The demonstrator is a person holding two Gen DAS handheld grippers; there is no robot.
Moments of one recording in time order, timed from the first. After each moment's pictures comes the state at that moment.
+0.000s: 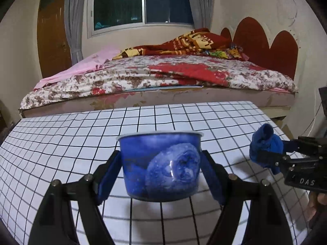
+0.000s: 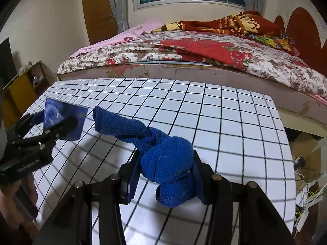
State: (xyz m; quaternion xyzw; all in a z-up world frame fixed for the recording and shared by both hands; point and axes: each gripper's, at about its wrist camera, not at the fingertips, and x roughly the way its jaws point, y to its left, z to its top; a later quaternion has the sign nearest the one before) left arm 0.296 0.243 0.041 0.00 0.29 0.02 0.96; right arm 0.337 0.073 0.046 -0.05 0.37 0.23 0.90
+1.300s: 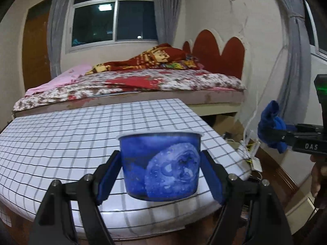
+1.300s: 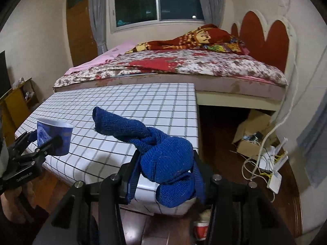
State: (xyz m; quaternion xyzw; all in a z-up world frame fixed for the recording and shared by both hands) left arm 0.102 0.101 0.068 -0.01 0.24 -0.09 0.97; right arm 0.106 -0.137 0.103 -0.02 0.32 0.14 0.94
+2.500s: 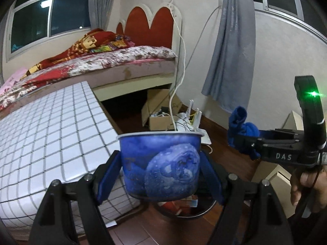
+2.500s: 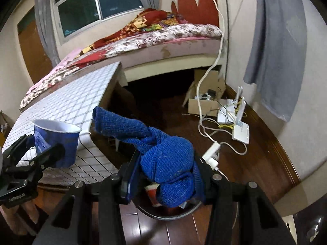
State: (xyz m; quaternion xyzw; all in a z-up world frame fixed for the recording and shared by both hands) left arm 0.071 -0.110 0.022 0.05 0.29 -0.27 0.92; right arm 0.038 -0.325 0.018 0.07 0.37 0.01 0.92
